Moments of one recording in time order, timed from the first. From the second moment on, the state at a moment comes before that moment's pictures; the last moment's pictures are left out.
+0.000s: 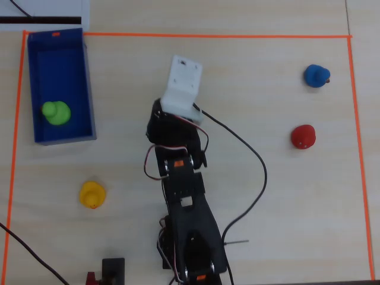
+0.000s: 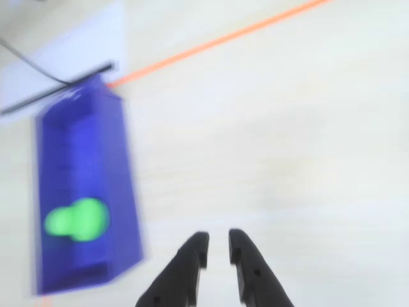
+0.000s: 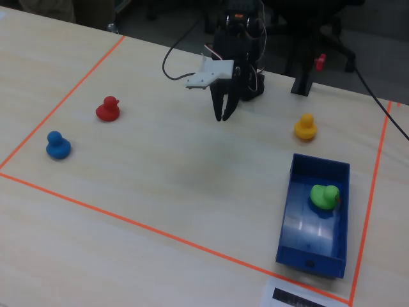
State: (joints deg) arm -6.4 138.6 132.2 42.5 -60.2
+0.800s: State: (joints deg) arm -5.1 189.8 178.5 67.7 -62.9
